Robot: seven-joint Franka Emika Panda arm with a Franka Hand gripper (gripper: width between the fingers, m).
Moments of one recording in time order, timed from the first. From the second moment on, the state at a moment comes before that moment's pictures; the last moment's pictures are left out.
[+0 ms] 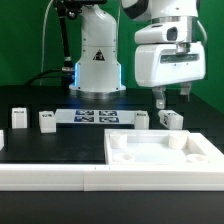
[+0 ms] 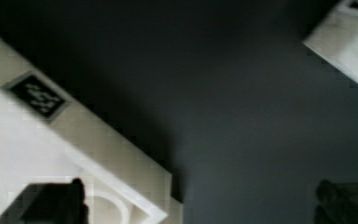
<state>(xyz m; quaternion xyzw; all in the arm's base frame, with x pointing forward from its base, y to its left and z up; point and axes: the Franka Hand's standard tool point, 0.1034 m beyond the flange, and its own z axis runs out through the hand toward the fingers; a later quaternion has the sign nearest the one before) 0.441 0.138 0.066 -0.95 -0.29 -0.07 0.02</state>
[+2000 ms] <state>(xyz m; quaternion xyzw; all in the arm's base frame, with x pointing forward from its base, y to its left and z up) 0.397 0.154 0.029 -0.96 -0.08 0.28 0.00</state>
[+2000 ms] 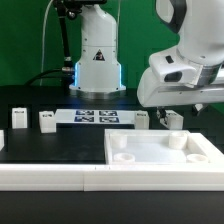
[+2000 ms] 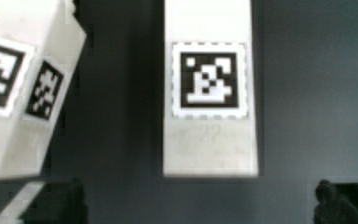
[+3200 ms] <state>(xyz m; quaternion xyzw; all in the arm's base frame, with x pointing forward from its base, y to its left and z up) 0.386 0.157 0.005 -0.91 -0.09 0.41 -0.01</state>
